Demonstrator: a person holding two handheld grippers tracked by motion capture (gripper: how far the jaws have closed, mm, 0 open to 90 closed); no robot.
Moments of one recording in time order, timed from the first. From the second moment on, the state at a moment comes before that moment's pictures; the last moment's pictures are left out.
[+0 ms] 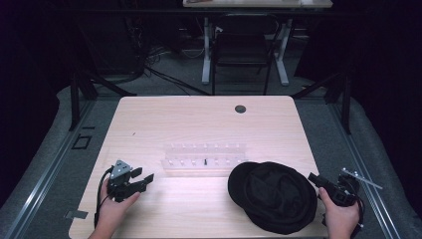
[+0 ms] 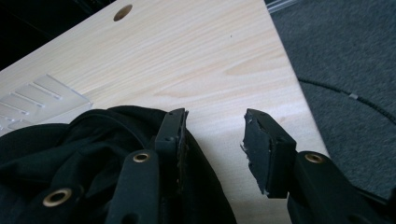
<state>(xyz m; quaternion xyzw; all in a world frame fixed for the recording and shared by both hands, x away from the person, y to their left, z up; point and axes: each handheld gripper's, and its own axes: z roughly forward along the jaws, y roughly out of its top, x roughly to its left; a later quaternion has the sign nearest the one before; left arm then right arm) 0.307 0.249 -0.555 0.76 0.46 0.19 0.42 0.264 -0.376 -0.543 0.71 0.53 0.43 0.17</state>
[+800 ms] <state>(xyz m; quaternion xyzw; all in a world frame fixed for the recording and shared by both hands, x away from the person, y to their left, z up) 0.301 0.243 -0.554 0.77 0.44 0.19 0.42 0.235 -0.357 -0.513 0.73 0.58 0.34 0.12</state>
